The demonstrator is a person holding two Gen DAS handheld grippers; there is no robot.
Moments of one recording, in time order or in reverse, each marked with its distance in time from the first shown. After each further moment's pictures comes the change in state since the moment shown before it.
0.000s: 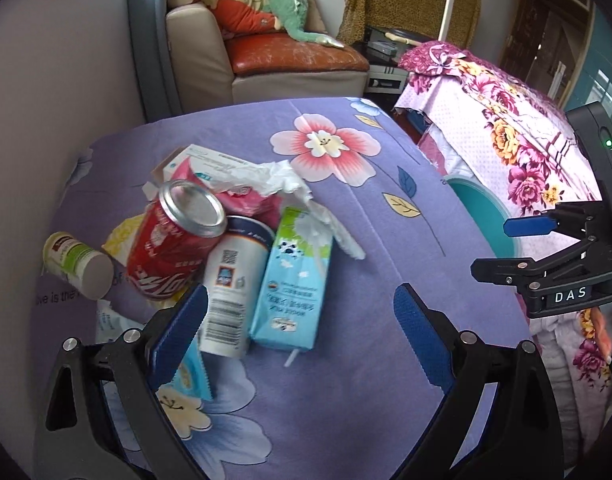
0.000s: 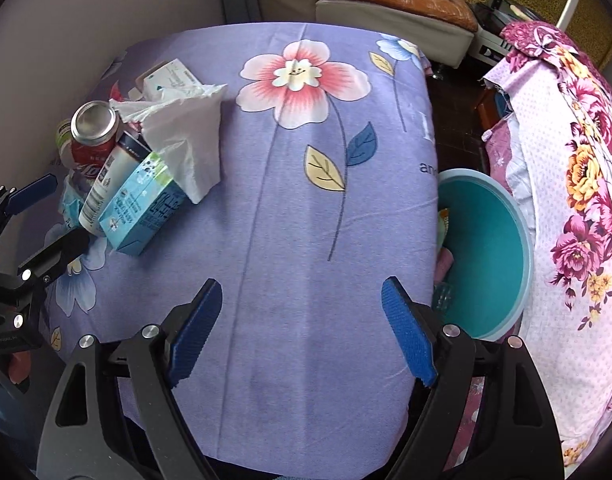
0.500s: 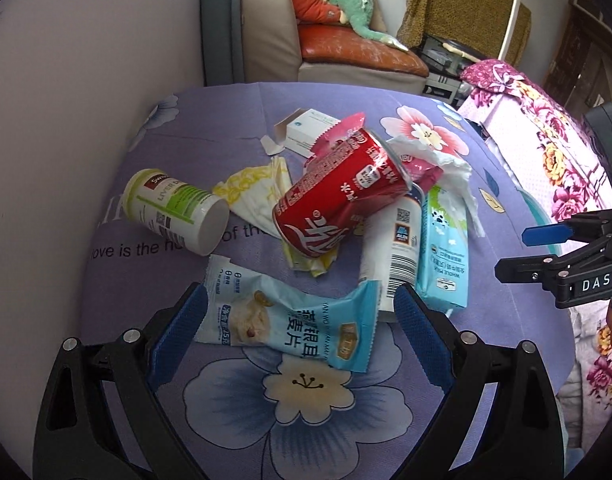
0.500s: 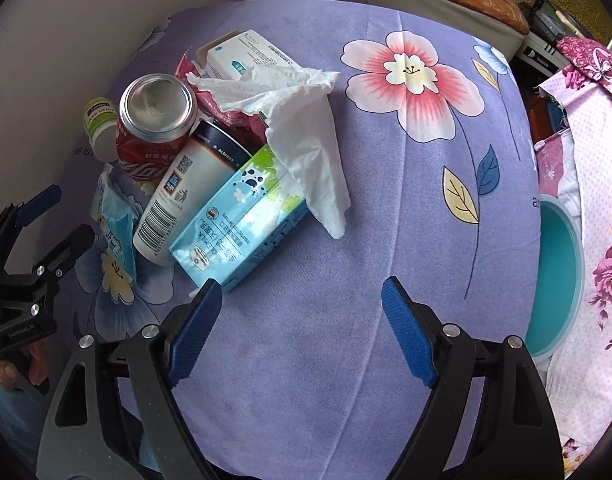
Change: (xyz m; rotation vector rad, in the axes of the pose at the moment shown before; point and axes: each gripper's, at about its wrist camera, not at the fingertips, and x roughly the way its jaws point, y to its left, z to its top) left arm -0.002 0.116 -0.035 -0.128 0.024 0.079; right arm 0.038 0.090 0.040 -0.024 0.081 0.078
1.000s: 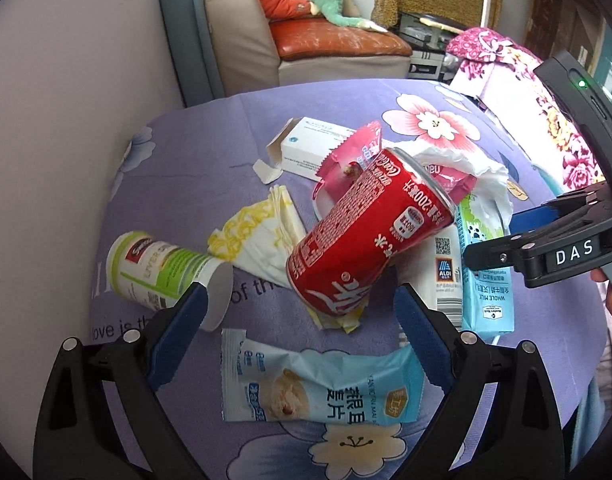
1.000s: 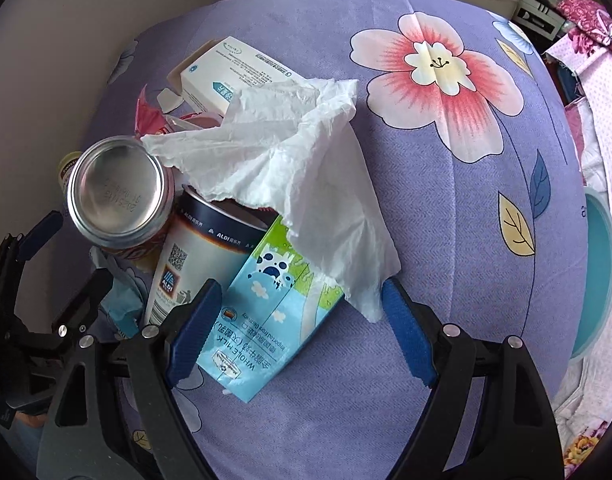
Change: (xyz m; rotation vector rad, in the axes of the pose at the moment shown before) left arm 0.042 -0.003 0.040 0.189 0.011 0.018; right arm 0.044 0.006 0.049 0.142 0.042 0.049
